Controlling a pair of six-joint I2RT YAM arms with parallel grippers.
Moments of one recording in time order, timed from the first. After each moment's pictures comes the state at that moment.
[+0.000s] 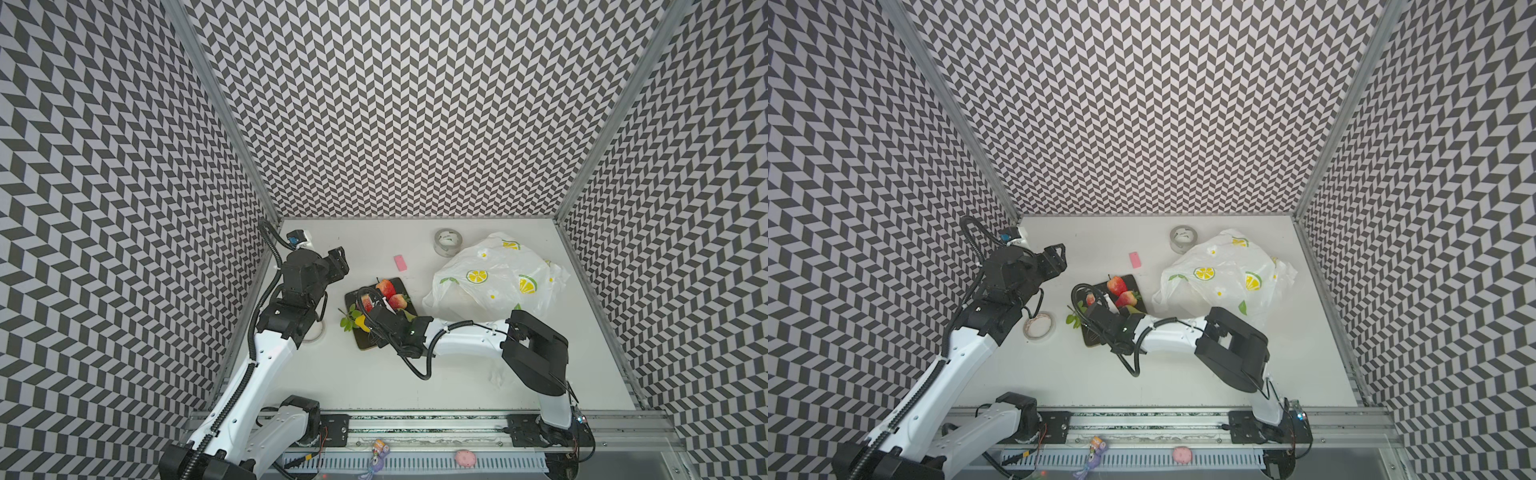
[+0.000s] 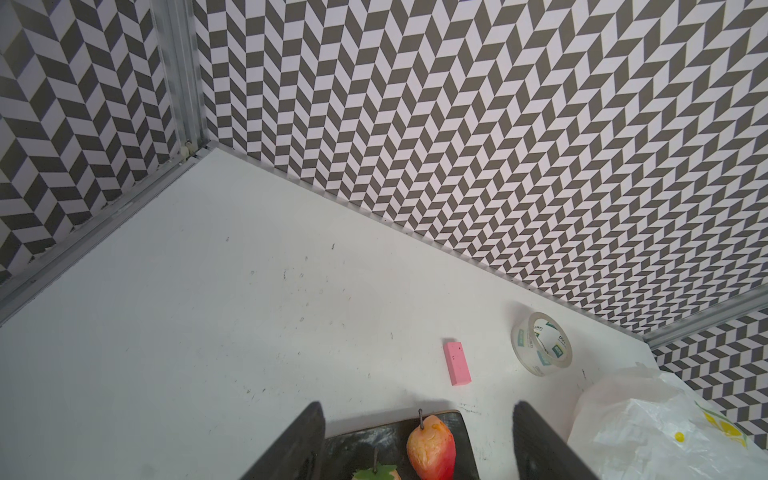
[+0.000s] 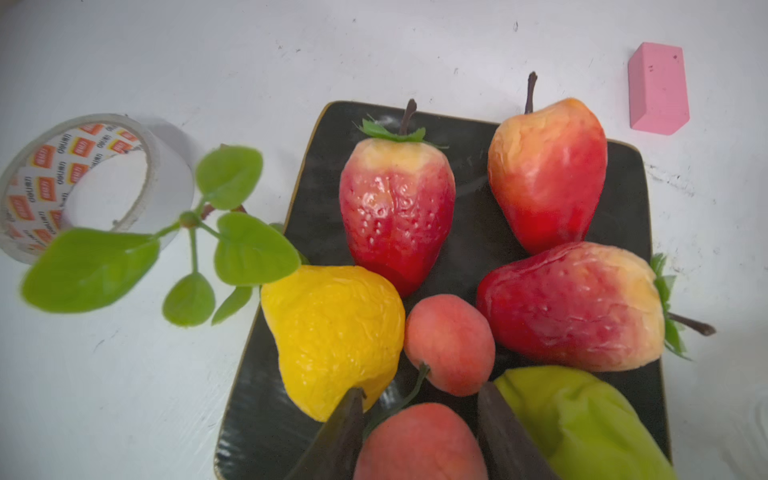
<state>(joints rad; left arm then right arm) -0.23 0.98 0.91 -0.27 -0.14 -0.54 1.15 1.99 1.34 -0.21 0.44 0.46</state>
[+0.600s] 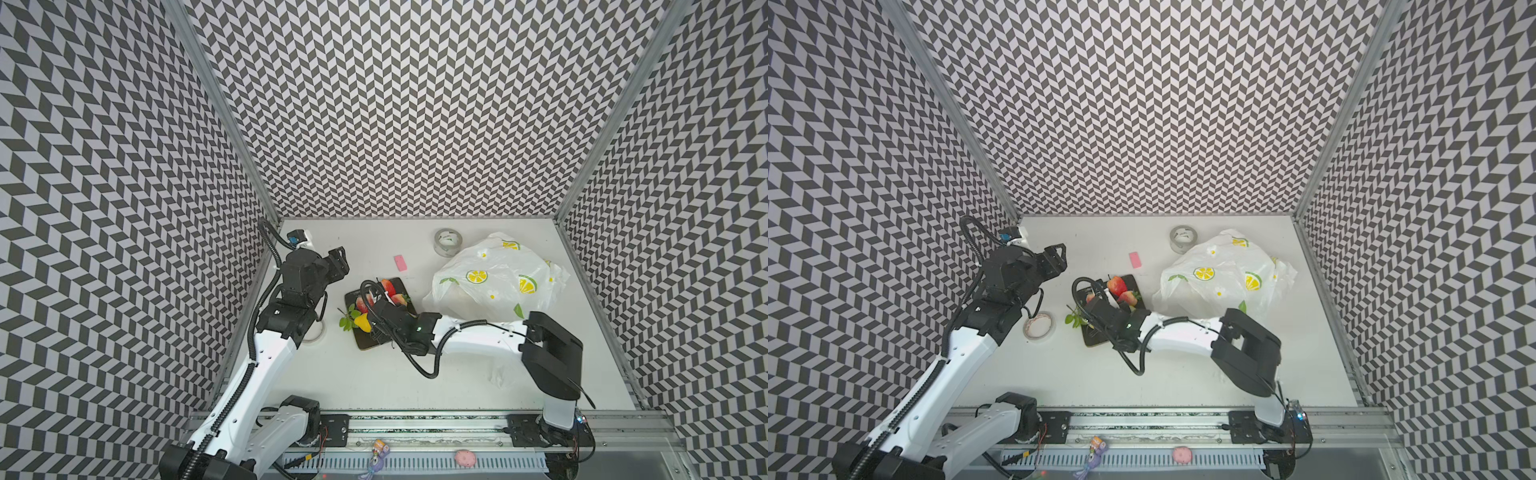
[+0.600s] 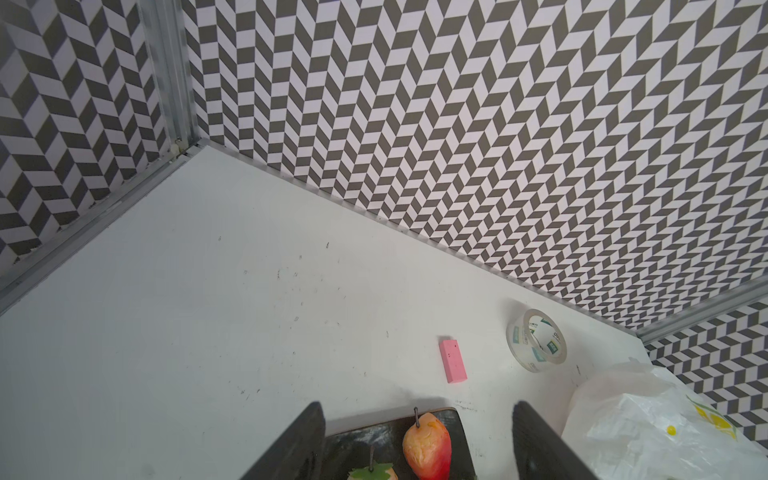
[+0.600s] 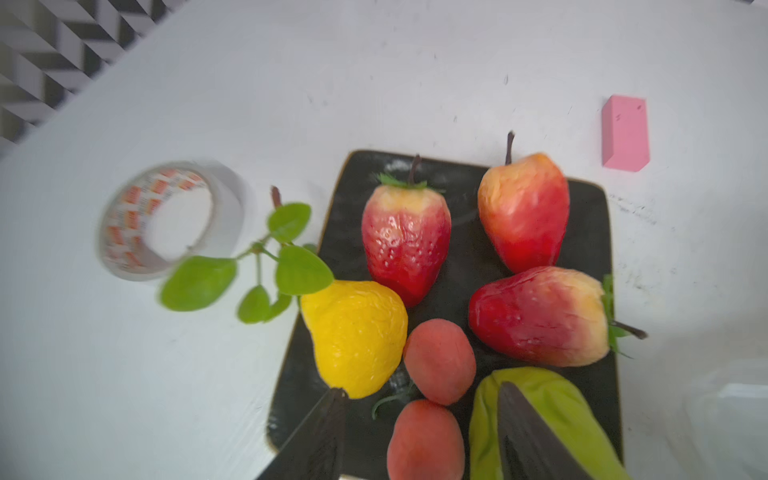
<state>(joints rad) -0.23 0.98 0.91 -0.26 -0.10 -0.53 1.15 1.84 1.34 -0.27 0.42 0.46</state>
